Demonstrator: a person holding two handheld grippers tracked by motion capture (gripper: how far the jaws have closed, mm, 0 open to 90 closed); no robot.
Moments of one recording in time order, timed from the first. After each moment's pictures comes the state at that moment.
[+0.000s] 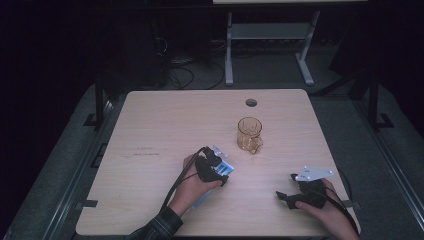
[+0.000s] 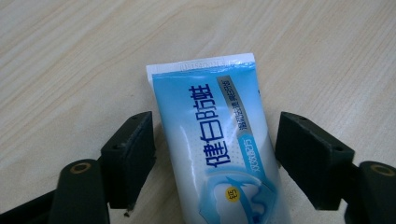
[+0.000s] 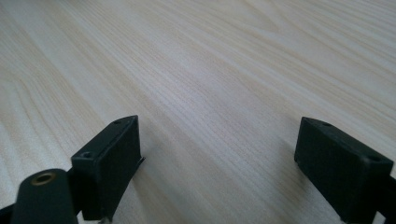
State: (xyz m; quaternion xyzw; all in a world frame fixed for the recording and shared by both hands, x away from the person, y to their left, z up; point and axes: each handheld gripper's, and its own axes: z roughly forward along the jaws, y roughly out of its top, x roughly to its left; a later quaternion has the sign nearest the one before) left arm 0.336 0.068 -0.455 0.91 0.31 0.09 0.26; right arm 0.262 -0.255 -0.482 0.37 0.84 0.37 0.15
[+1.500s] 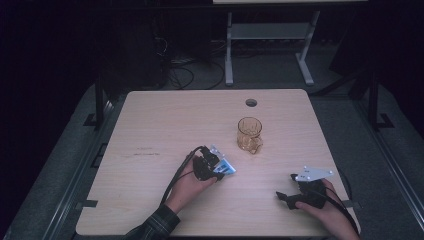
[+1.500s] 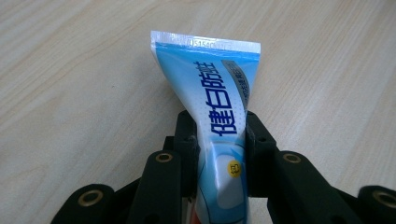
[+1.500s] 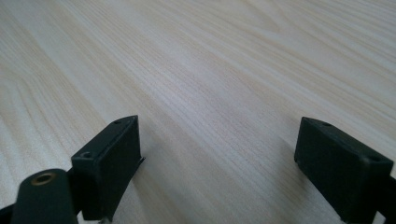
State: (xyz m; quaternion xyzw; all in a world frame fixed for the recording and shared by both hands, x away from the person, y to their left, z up) left arm 0.340 0.080 -0.449 0.91 0.31 0.03 0.27; right arm 0.262 -0.255 -0.482 0.37 0.84 0.37 0.15
